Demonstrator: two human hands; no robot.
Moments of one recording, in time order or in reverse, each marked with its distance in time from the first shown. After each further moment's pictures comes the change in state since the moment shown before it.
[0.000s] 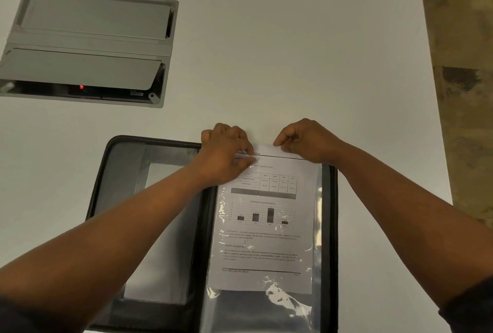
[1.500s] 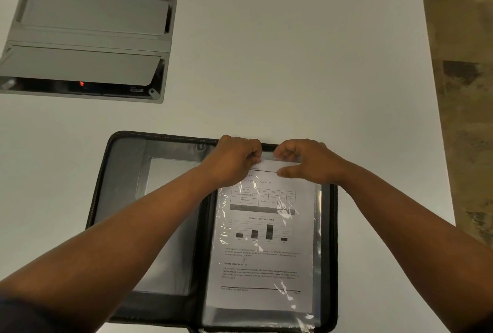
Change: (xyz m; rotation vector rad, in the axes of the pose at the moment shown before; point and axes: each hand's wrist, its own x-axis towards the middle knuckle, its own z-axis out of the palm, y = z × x) left_hand -0.005 0.023 0.007 -0.150 -0.124 0.071; right_hand -0.044 0.004 0.026 0.007 -0.115 0.049
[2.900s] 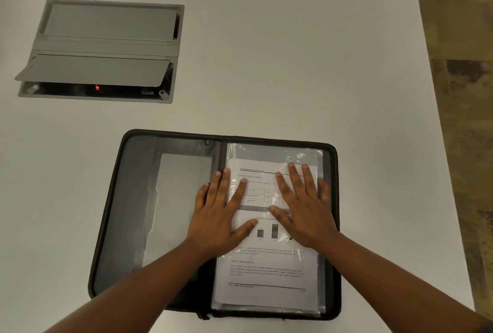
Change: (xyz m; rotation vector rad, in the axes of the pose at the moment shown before) left_hand -0.140 0.004 0.076 0.406 -0.017 -0.252; right_hand -0.065 0.039 0.136 -0.642 0.335 0.033
